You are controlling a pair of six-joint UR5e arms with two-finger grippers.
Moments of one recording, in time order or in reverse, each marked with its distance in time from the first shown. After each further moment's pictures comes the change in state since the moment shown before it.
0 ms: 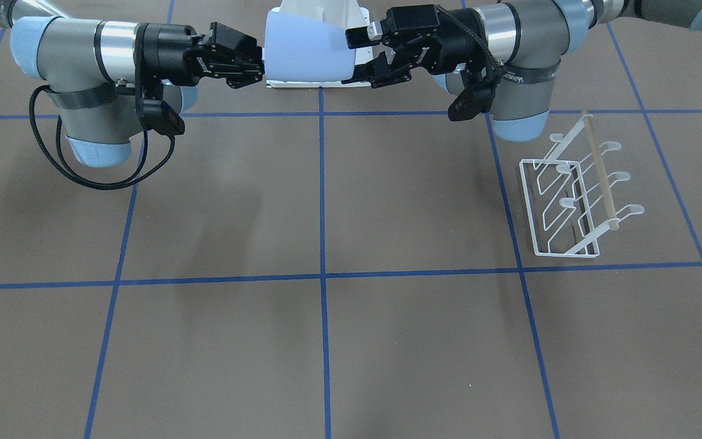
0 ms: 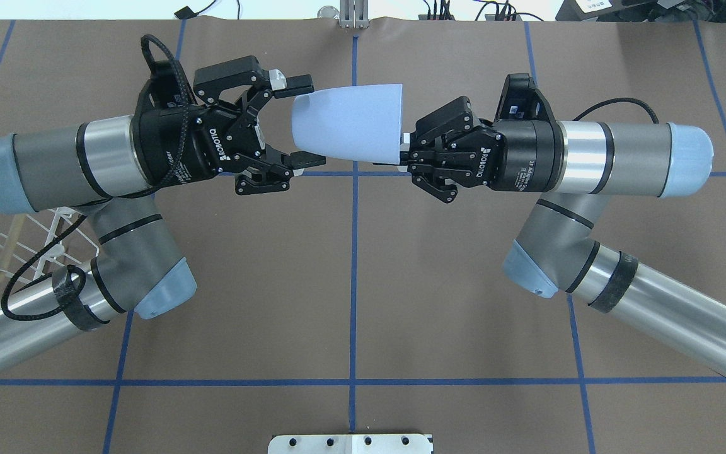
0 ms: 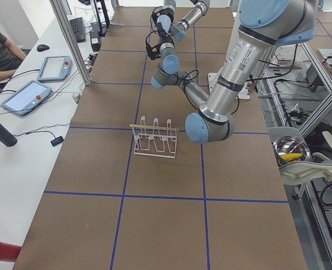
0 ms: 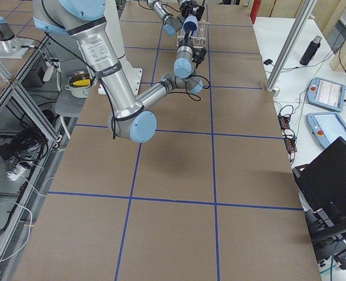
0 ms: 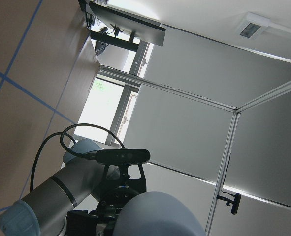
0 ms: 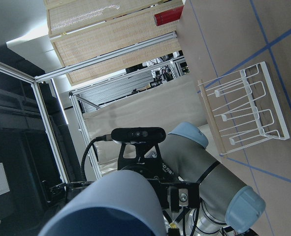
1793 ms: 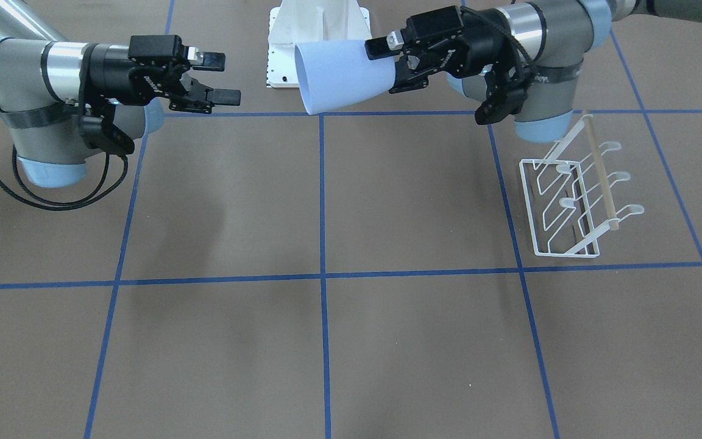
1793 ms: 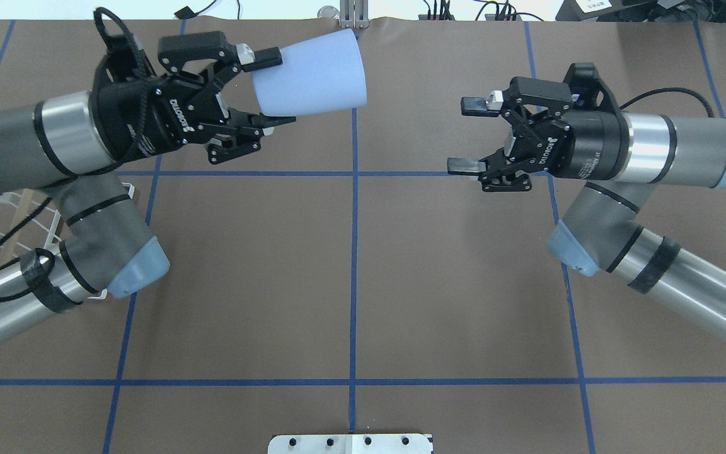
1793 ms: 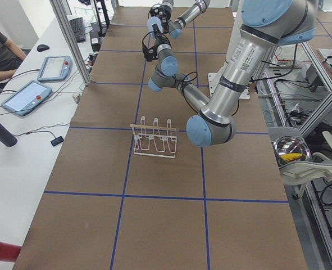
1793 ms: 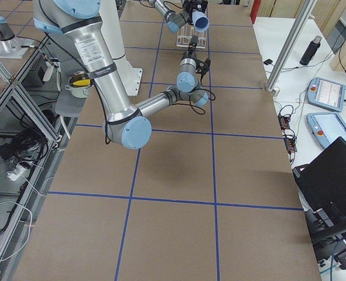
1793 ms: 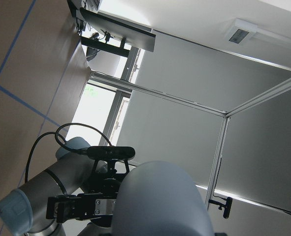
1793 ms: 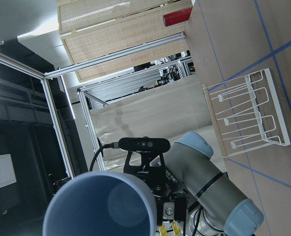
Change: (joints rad) left arm -0.101 0.055 -0.014 0.008 0.004 0.014; right arm 0.113 -0.109 -0.051 0.162 0.049 -0.058
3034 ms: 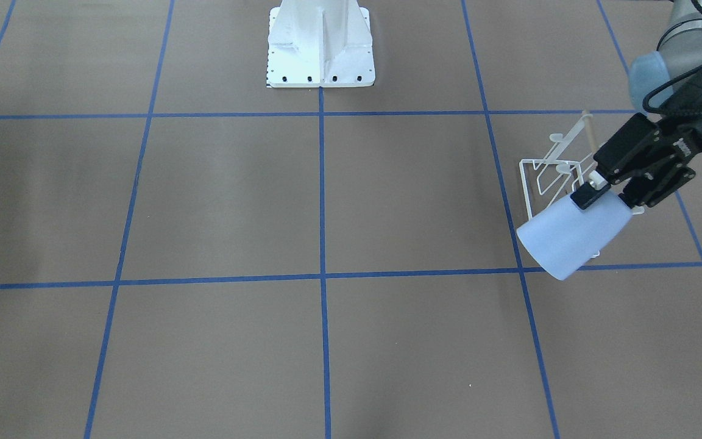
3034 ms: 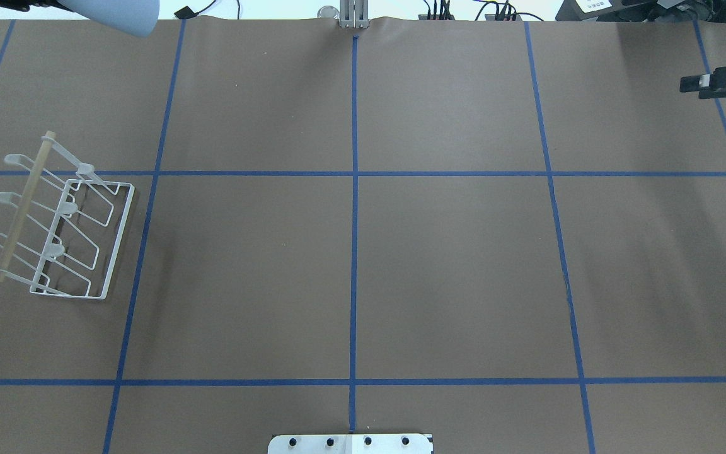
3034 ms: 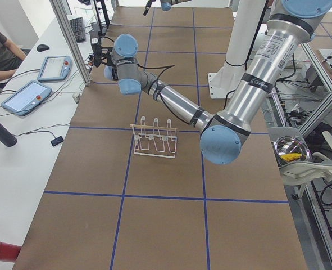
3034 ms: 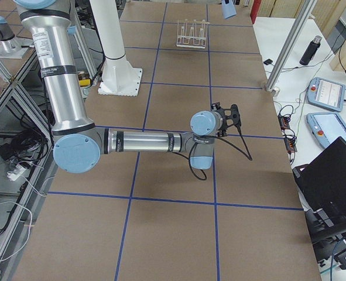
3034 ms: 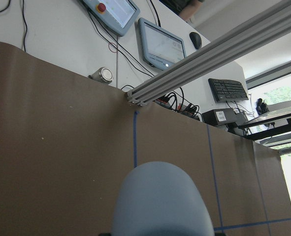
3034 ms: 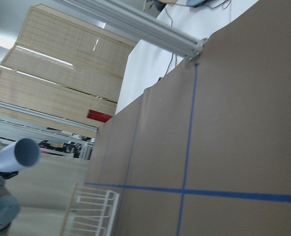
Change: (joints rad) left arm -0.501 0.065 -0.084 1.095 -0.553 1.127; right arm 0.545 -0.241 -0.142 -0.622 0.450 -1.258
